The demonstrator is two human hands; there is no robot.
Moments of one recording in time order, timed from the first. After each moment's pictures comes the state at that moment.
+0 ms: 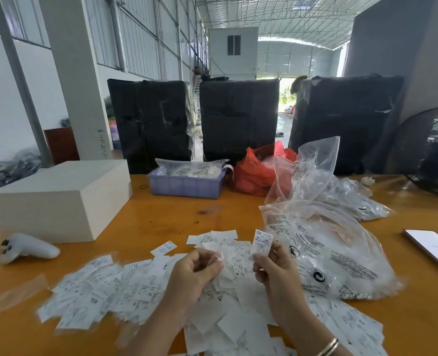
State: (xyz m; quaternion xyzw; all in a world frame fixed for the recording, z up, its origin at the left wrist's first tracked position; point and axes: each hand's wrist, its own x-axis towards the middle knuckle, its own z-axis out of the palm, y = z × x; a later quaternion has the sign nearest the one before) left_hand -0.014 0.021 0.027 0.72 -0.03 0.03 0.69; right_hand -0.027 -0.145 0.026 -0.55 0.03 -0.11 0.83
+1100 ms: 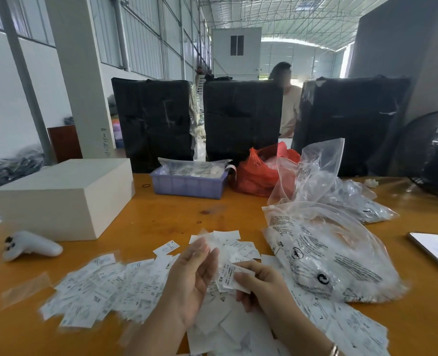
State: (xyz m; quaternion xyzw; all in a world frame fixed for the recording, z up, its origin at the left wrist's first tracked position) left_hand -0.016 0.022 0.039 0.39 0.02 -0.06 0.92; right_hand -0.038 -0.134 0.023 -0.68 -0.10 0.02 0.73
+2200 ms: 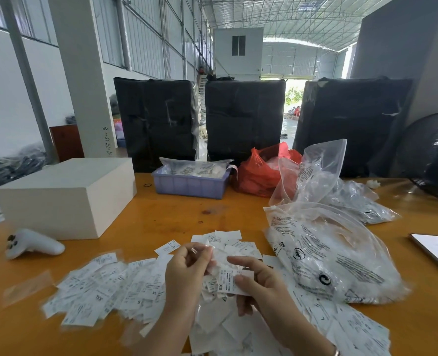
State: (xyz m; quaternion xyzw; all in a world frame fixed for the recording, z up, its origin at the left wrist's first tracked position) left_hand -0.018 0.019 0.032 0.66 0.03 0.17 0.73; right_hand -0.045 -0.131 0.022 -0.66 -0.14 0.03 0.74
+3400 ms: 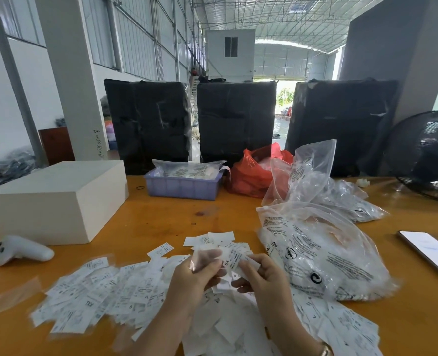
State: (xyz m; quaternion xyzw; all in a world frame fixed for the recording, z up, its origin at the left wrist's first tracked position) left_hand -0.019 0.014 0.029 0.68 -0.01 0.00 0.73; right_hand -0.036 -0.132 0.021 -0.67 -0.02 -0.14 0.73
